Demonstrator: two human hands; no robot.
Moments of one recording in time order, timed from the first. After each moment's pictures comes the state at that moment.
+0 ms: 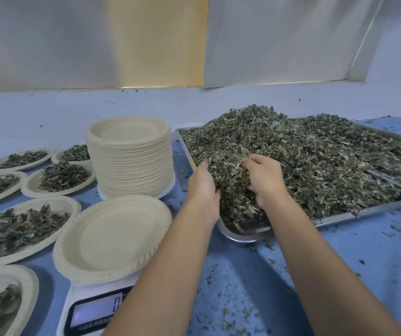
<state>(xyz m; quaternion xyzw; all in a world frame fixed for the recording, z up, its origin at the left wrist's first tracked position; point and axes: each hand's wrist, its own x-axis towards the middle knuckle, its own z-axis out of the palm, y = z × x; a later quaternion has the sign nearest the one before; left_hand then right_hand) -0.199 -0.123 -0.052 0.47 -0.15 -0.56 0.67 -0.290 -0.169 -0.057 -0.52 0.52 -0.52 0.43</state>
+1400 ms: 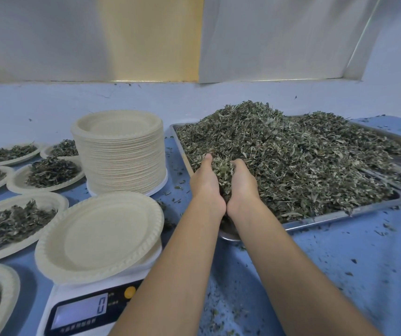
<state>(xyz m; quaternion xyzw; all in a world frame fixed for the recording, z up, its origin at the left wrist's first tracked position) -0.216 -0.140 -0.056 0.51 -0.11 -0.54 0.66 -0.261 -0.144 -0.059 -0.26 0.48 -0.53 0.65</state>
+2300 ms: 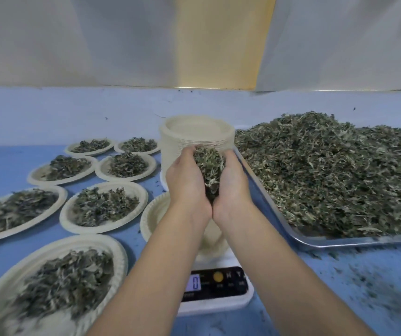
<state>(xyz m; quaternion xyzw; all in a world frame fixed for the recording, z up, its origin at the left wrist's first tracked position) -0.099 -0.039 -0.021 0.41 -0.12 -0.38 0.82 -0.135 -0.060 -0.031 -0.30 0.28 -0.48 0.77</state>
